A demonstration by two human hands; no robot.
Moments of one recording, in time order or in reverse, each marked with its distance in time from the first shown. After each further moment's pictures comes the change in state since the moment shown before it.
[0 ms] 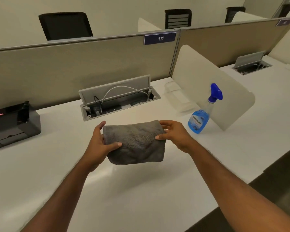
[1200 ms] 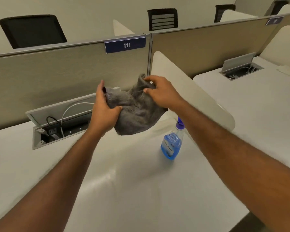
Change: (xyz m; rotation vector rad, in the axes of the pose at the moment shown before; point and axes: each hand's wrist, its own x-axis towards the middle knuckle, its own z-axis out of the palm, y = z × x) left_hand 0.183 0.143 0.202 0.101 0.135 0.345; right_hand 0.143 -0.128 -0.181 -0.553 0.221 -0.371
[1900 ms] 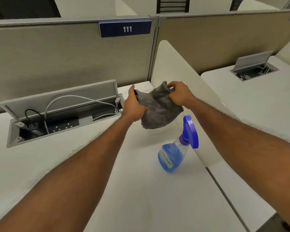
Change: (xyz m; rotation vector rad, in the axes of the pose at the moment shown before) left_hand 0.108 -0.069 0.125 0.173 -0.105 -0.227; right_hand 0.103 0.152 0.006 -0.231 -0.099 0.288
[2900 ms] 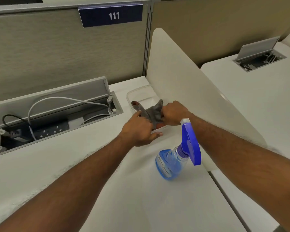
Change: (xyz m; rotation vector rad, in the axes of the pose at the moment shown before) left_hand 0.005 -0.050 0.046 1.112 -0.447 0.598; right_hand 0.015 0.057 0.060 -0.904 -0.320 -0.361
